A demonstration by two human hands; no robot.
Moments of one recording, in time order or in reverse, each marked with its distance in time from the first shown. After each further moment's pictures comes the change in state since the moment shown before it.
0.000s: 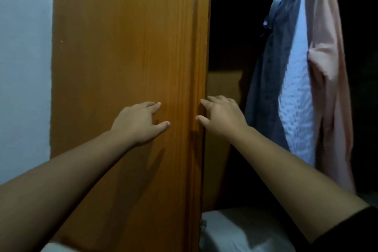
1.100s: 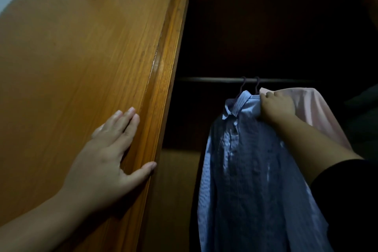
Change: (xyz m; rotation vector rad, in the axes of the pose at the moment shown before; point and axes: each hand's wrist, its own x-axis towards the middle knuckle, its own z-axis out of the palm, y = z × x) left_hand 0.170 0.043 0.010 -0.236 0.859 0.302; right_hand 0.222 0.276 -0.147 -0.744 0.396 0.358
